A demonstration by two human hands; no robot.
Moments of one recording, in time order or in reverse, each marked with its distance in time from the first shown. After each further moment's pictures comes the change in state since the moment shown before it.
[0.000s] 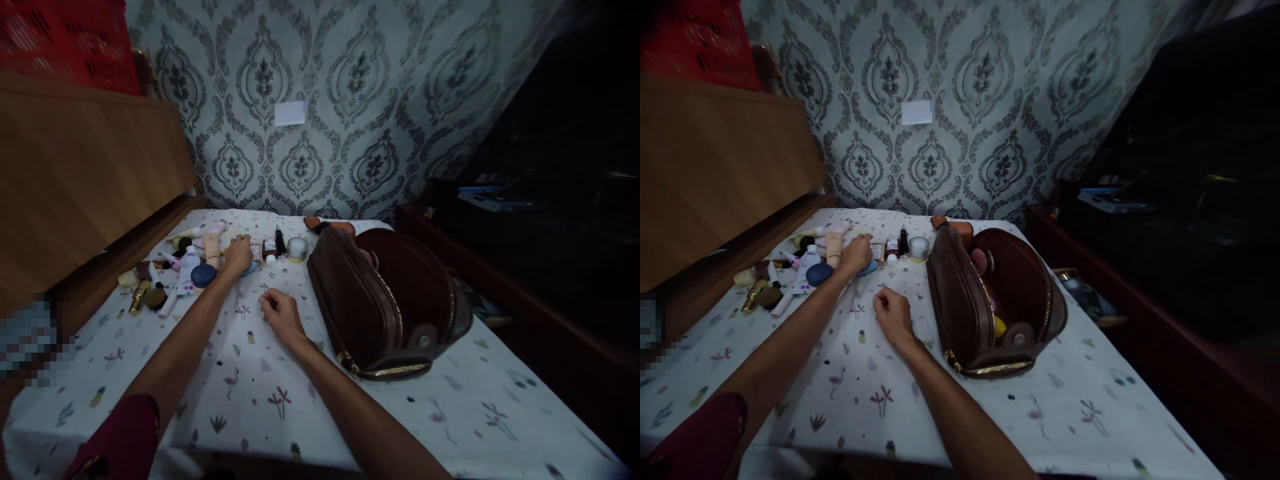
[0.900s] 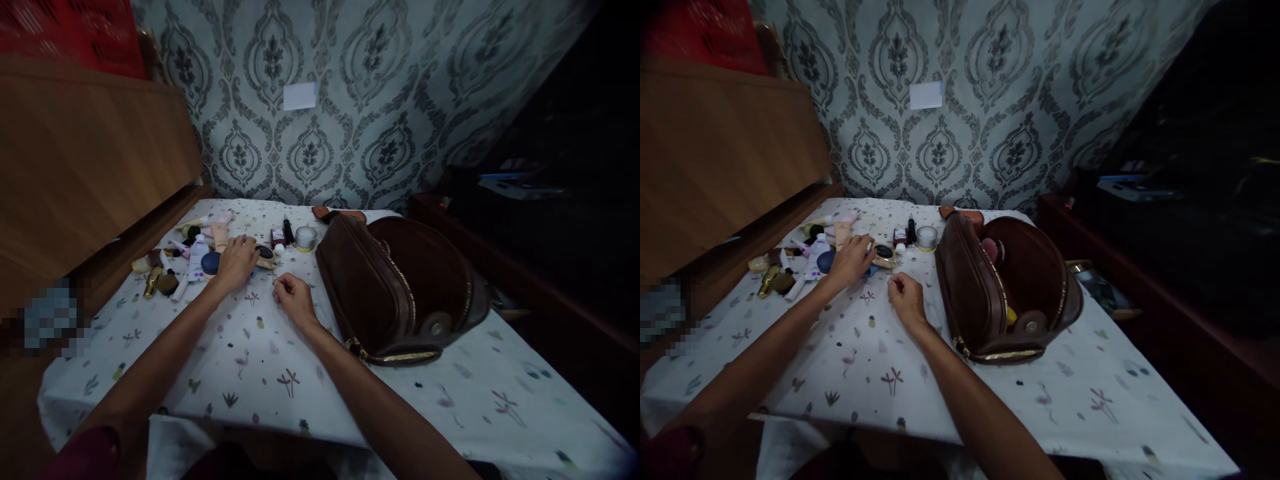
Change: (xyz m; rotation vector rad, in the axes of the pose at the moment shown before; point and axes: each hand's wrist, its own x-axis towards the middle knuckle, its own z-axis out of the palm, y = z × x) left_hand -0.080 -0.010 -0.034 -0.059 0.098 0.171; right_hand 0.004 0.005 -0.002 0.049 0.066 0.038
